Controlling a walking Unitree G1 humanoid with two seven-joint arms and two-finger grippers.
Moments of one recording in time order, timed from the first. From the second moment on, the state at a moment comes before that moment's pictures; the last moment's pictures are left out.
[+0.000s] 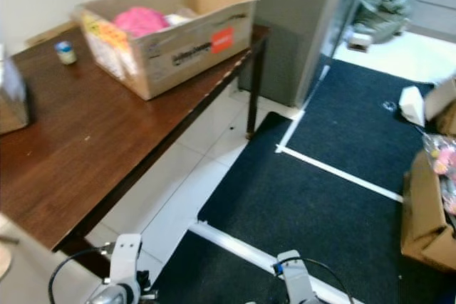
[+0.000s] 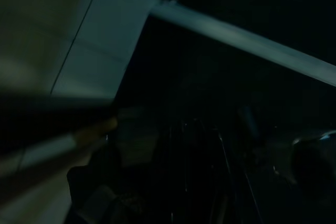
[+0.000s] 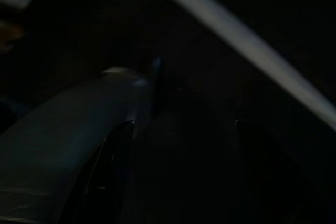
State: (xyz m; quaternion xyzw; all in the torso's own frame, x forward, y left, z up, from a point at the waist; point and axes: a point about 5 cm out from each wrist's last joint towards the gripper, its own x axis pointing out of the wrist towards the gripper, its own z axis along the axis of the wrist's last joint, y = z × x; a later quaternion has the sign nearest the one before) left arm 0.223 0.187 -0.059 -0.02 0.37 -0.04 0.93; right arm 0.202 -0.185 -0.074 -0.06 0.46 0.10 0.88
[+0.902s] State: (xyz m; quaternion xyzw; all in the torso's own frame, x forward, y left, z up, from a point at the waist) left arm 0.243 0.184 -0.043 -0.03 0.33 -0.08 0.94; right arm 0.202 -0.191 -0.074 -0.02 0.46 0.03 0.89
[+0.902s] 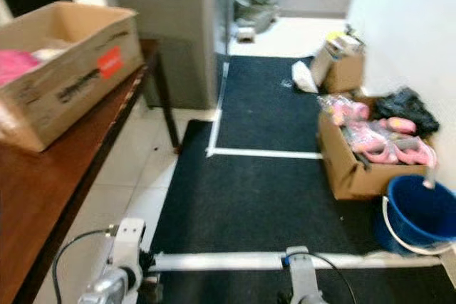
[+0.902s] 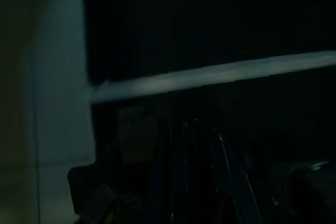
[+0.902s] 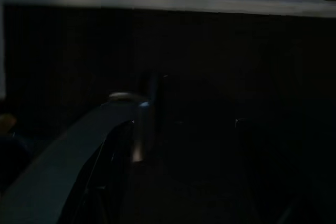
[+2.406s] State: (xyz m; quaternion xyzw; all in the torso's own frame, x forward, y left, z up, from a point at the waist) left arm 0.250 0.183 -0.038 -0.05 0.30 -0.04 0.95; right arm 0.191 -0.203 -0.078 -0.04 0.47 0.03 0.88
